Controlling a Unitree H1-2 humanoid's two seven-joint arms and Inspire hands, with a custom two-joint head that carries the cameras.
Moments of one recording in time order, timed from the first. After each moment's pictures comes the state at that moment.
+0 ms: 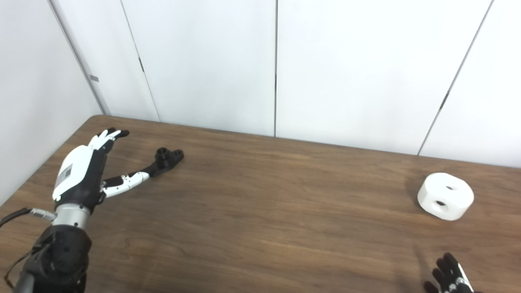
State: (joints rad) left arm -0.05 0.34 0.20 -0.45 0.76 0.47 -0.19; right arm 0.34 -0.25 -0.14 -0.41 0.31 0.13 0.21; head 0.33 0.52
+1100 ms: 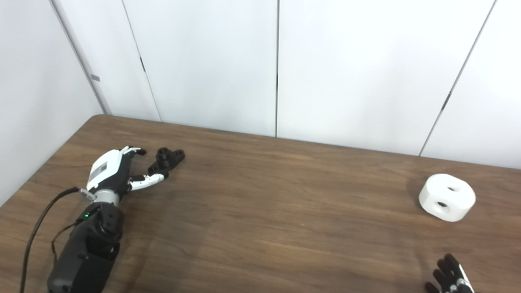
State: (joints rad) left arm -0.24 0.37 0.12 0.04 0.79 0.47 -0.09; right arm 0.34 -0.25 -0.14 -0.41 0.31 0.13 0.21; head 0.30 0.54
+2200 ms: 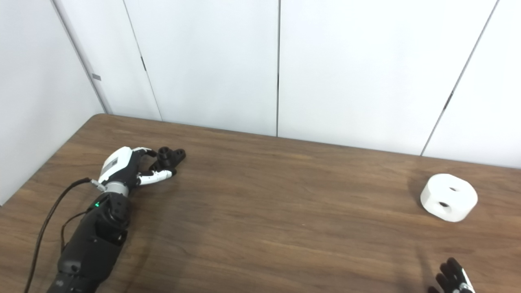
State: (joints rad) left arm -0.31 0.38 0.07 0.15 0.72 0.47 -0.09; right arm 0.37 -0.24 -0.14 -0.45 0.30 0.15 0.18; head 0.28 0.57
